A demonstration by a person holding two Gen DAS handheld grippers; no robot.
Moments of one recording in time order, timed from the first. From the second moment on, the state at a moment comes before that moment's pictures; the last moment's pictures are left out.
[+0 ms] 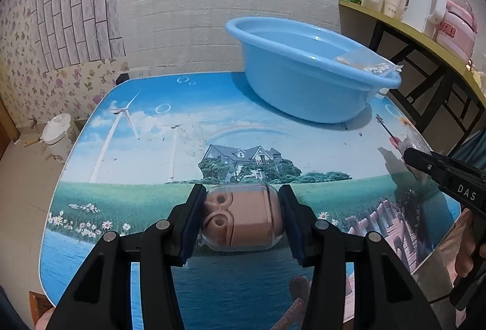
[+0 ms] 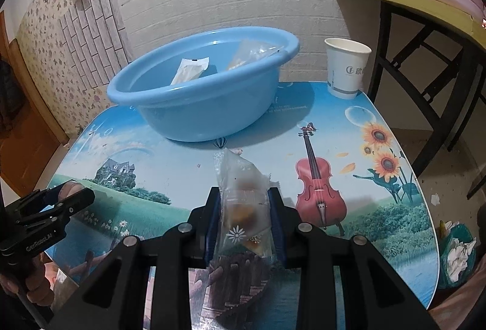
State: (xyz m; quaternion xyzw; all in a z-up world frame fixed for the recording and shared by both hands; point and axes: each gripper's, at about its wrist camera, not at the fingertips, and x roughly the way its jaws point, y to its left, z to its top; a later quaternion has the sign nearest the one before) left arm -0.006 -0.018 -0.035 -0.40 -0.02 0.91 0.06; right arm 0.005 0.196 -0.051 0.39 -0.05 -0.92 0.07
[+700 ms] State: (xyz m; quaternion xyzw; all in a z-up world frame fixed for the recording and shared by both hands) left arm 0.006 -0.019 -0.006 -0.37 -0.04 0.92 0.06; right arm 0.017 0.199 -0.023 0.36 -0.05 -0.93 0.08
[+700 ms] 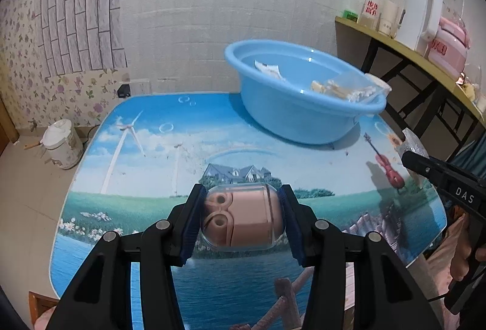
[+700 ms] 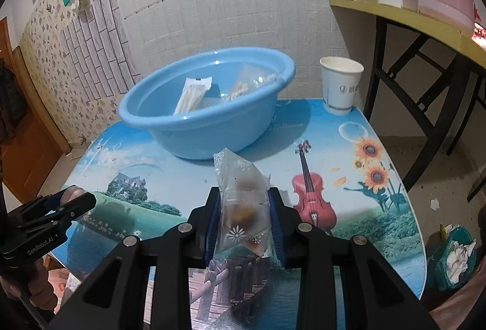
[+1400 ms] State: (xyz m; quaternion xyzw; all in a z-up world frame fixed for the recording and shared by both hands) left arm -0.013 0.001 0.048 -0.35 -0.03 0.94 0.06; right arm 0.014 0.204 0.018 0.34 -0.06 -0.93 0.08
